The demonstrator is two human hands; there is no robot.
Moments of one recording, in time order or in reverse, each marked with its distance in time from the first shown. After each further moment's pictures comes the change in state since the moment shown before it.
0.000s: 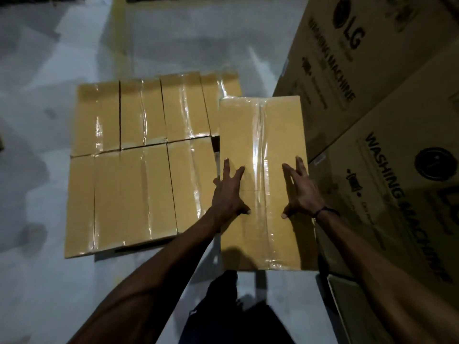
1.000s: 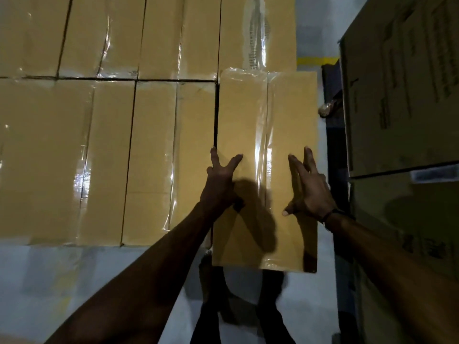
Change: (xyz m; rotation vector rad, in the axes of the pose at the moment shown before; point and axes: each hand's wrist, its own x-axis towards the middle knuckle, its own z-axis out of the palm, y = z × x) left_hand 0.295 -0.194 0.250 -0.088 0.126 -0.180; right_hand 0.364 0.189 0.246 -0.054 -0.162 -0.209
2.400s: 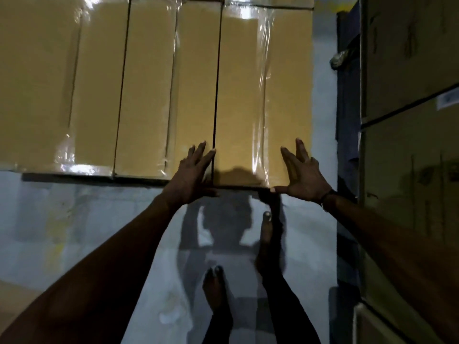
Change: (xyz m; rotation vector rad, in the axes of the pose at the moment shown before) left_hand -0.135 -0.144 0.097 0.094 -0.106 0.108; right_hand -0.085 0.061 0.140 -0.098 -0.093 -0.086
